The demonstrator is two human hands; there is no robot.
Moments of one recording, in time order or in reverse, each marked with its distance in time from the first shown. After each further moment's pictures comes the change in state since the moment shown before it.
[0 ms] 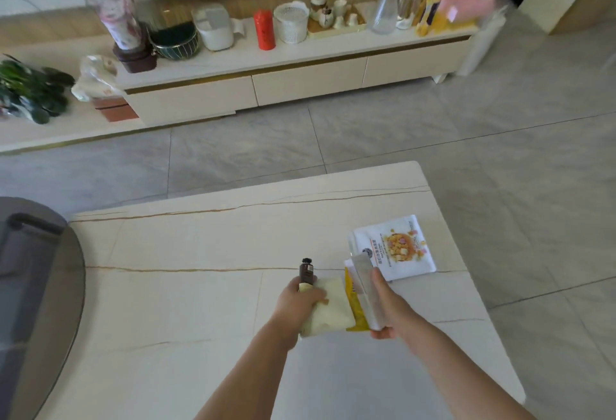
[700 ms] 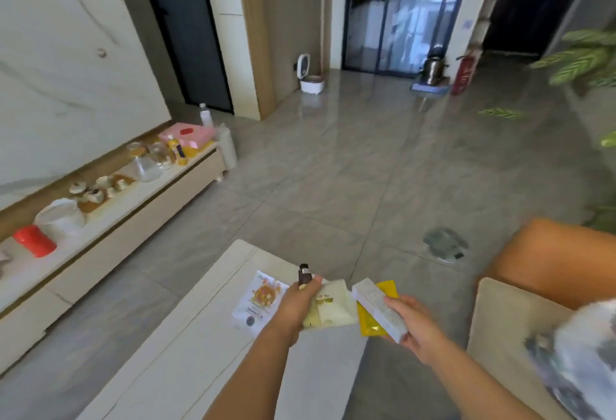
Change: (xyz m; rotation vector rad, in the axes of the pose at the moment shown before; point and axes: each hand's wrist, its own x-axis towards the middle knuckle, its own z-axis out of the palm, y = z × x) left_hand -0.251 0.035 0.131 0.624 -0.638 0.265; right_hand -0.302 0.168 -0.066 0.989 0.658 -0.338
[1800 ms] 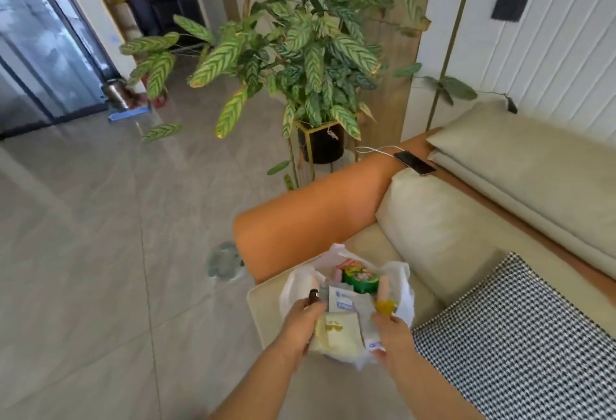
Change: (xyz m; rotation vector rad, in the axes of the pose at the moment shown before) left_hand -0.012 -0.087 0.584 0.739 -0.741 -0.099; right_hand 0.006 0.087 -0.489 0.872 0.882 0.129
